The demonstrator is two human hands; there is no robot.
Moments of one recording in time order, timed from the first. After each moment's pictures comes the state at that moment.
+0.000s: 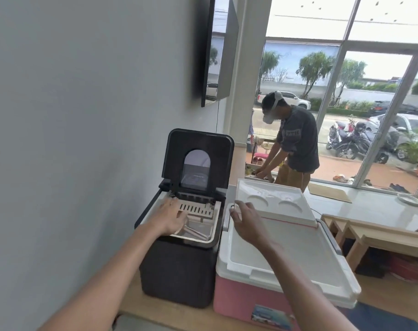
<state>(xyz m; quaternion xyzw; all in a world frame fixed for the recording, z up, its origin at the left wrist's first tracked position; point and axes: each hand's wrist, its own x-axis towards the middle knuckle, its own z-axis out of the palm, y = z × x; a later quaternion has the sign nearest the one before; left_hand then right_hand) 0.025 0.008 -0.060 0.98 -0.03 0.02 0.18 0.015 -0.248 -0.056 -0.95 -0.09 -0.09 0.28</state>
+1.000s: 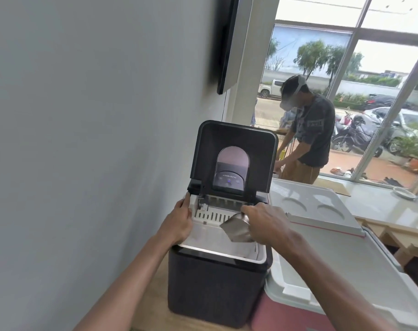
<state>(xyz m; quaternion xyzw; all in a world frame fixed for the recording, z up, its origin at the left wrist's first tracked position) 0.081 0.088 -0.111 0.94 -0.05 0.04 0.32 0.036 -0.136 -0.017 -0.98 -0.14 -0.04 -0.10</state>
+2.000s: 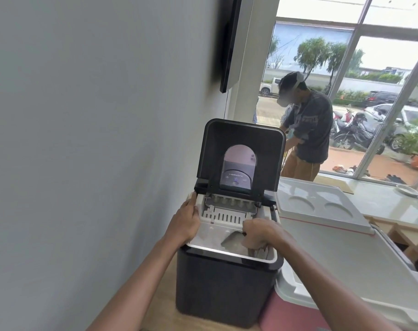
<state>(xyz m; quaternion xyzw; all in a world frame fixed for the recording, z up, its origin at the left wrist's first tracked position) 0.078 0.089 -0.110 0.92 -0.04 0.06 0.39 0.059 -0.111 -0.048 -0.98 -0.07 0.18 -0.08</state>
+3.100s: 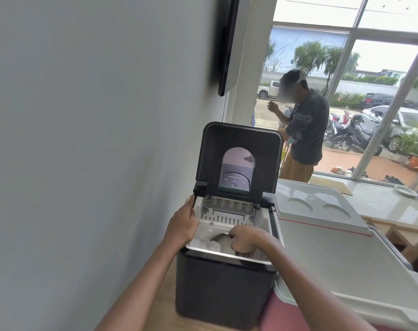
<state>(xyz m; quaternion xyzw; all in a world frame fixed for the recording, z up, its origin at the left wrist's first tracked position) 0.067 0.087 -0.101 0.91 -0.01 0.10 0.40 0.069 -0.097 -0.074 -0.96 -0.04 0.27 0.09</state>
